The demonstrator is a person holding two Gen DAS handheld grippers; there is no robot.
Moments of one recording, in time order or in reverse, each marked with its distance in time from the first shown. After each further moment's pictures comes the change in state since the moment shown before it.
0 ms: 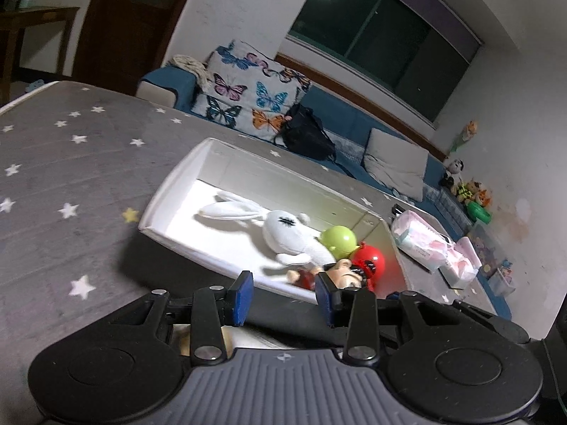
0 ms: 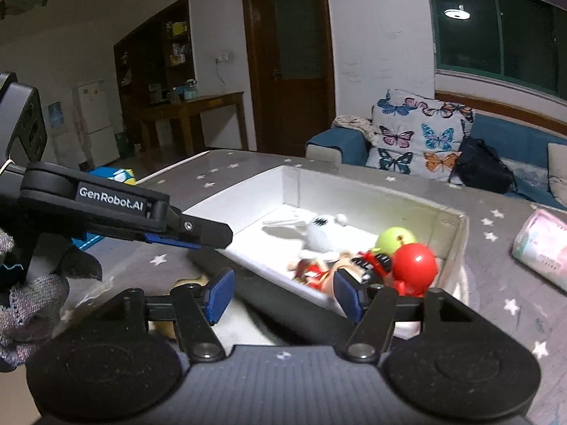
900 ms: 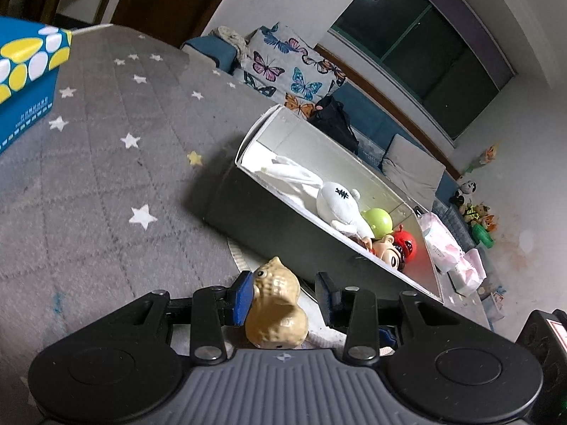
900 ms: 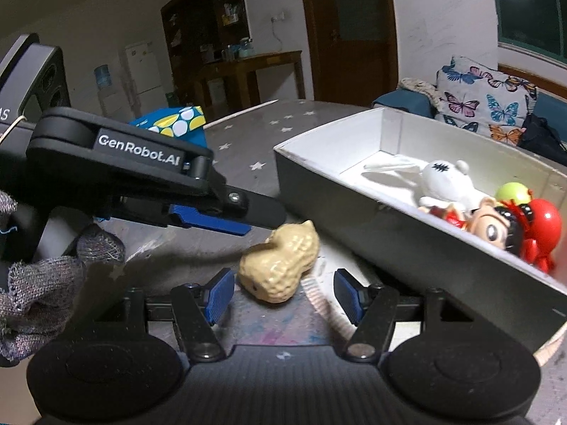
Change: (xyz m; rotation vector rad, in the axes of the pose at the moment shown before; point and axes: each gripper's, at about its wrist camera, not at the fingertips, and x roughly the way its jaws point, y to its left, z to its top) left arm -0.011 0.057 -0.031 -0.175 0.055 -0.007; right arm 0.049 0.063 -0.030 -0.070 0.139 0.167
